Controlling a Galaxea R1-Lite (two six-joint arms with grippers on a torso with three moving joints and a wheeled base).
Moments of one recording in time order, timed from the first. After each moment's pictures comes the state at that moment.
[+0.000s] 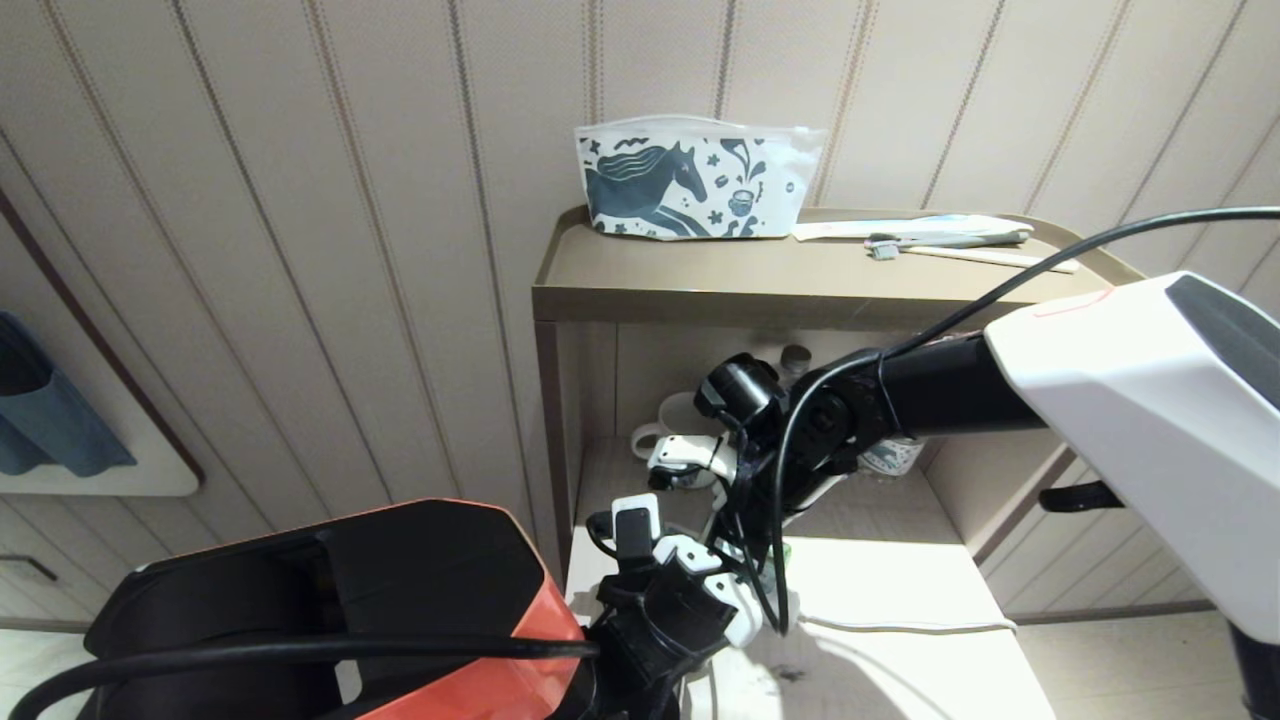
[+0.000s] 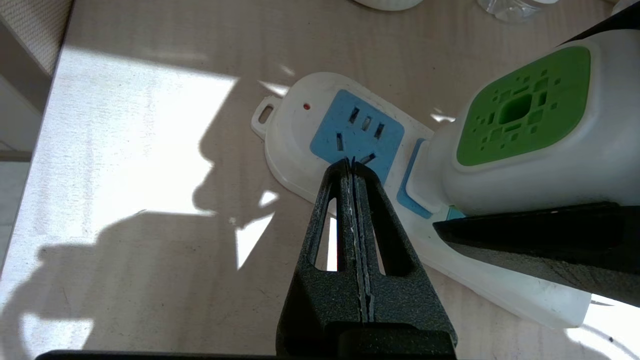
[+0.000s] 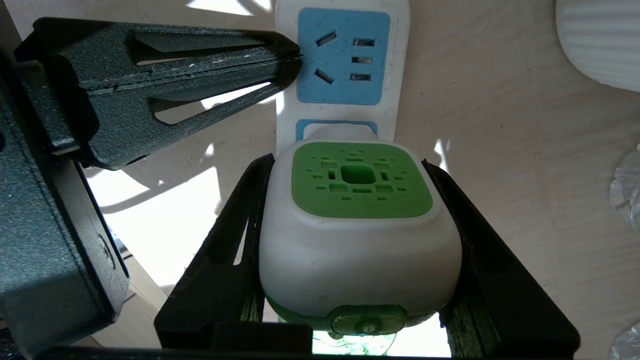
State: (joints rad) left arm -1.01 2.38 -1.04 -0.75 0.59 -0.74; right arm 0.55 2.20 -1.60 0.50 0.06 -0.55
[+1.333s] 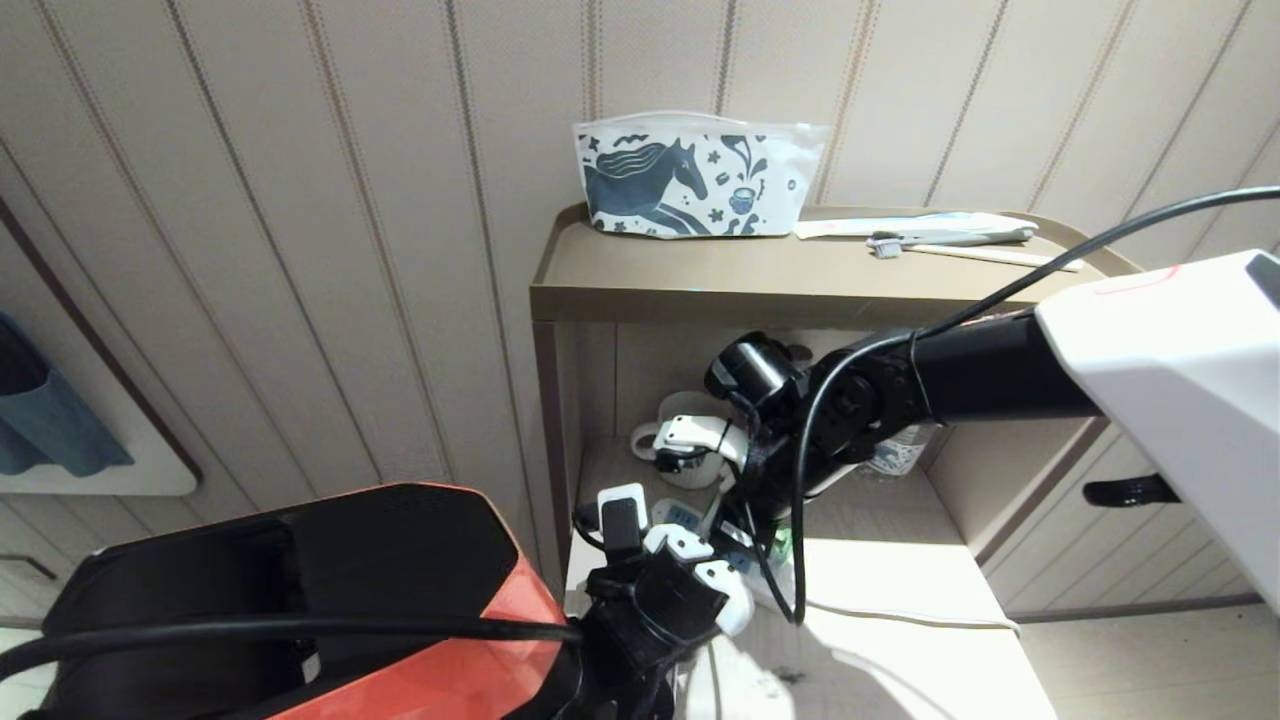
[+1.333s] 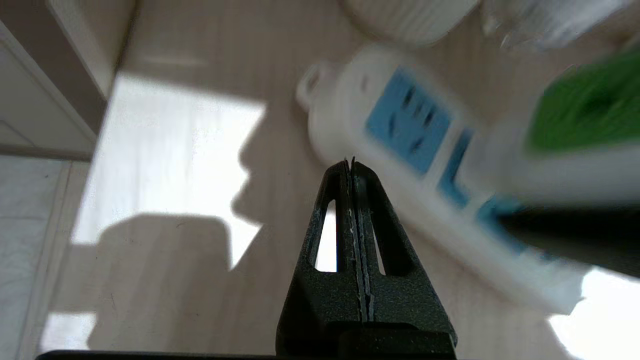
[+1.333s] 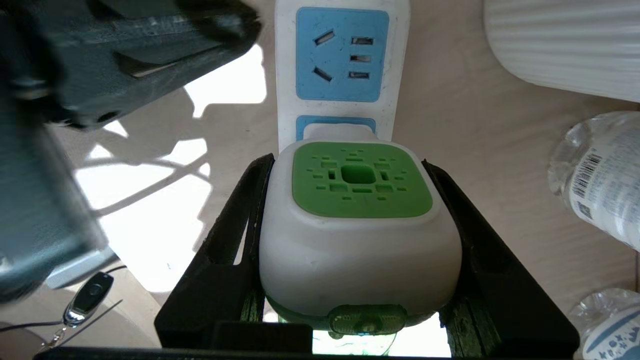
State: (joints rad) left arm -0.99 2.32 -1.01 -0.76 0.65 -0.74; right arm 0.55 2.14 -1.60 0.51 0.03 -0.55
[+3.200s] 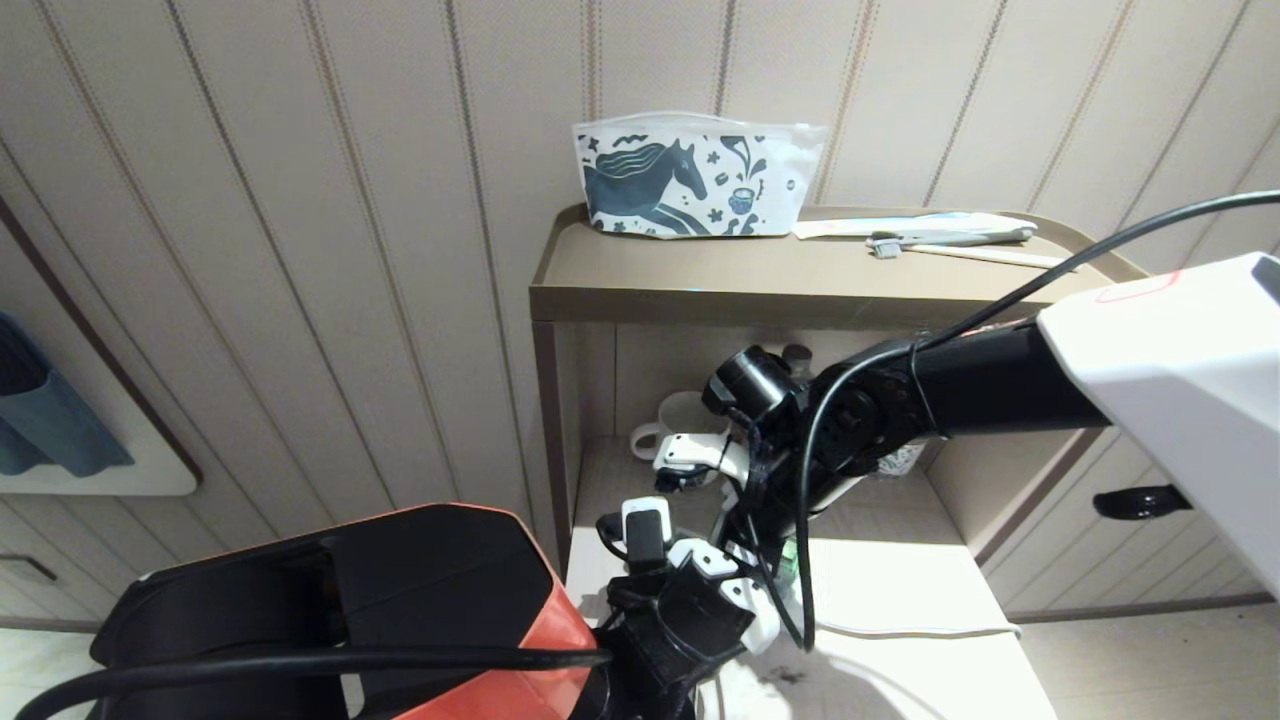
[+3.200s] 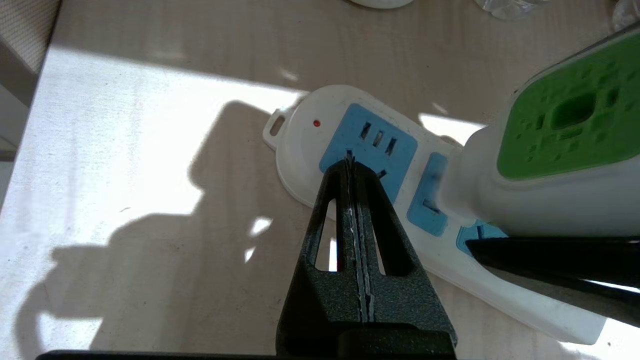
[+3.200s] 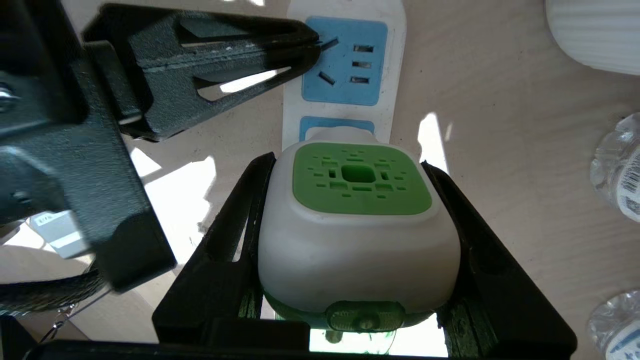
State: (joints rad) left arm -1.03 2.38 -1.07 -0.72 0.63 -0.74; right arm 0.58 2.12 -1.55 0.50 0.04 -0.55
